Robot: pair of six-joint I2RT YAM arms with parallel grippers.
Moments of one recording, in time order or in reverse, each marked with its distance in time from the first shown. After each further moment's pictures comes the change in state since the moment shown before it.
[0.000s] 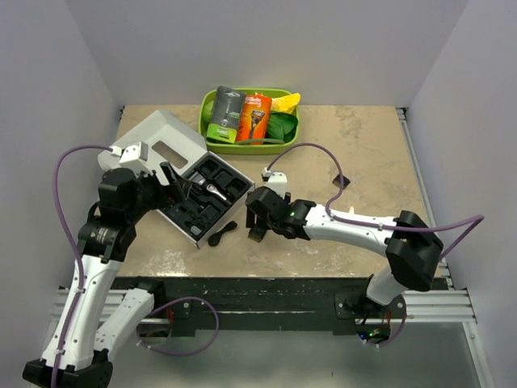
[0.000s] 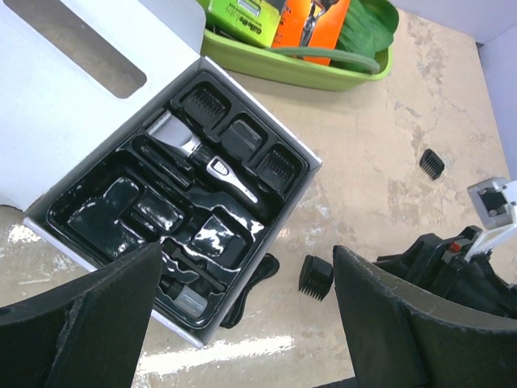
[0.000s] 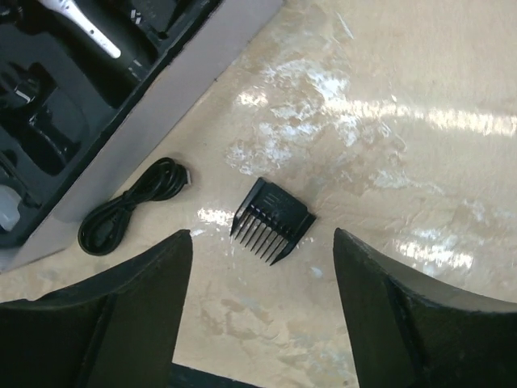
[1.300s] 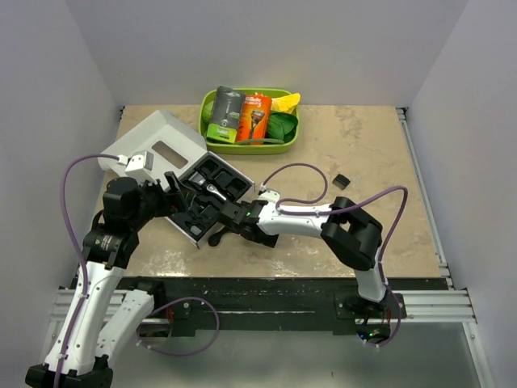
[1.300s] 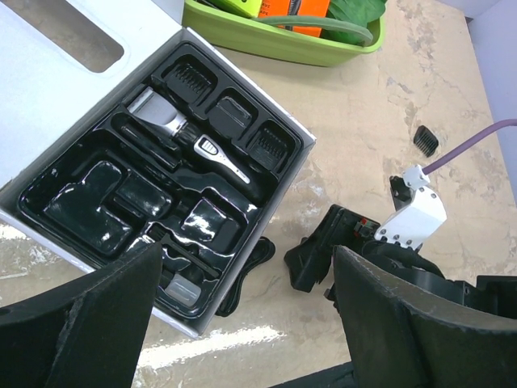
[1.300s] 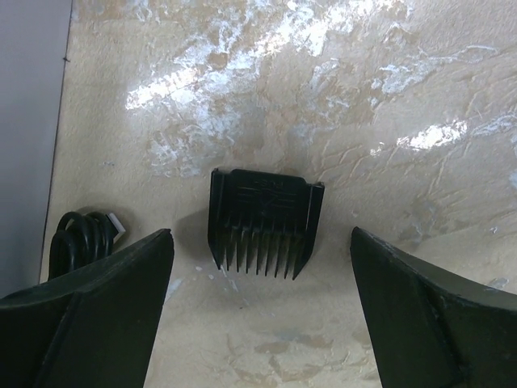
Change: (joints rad) left arm -0.002 -0.067 -0.120 0.038 0.062 0.000; right arm 0.077 0.411 0.299 -0.399 0.114 0.630
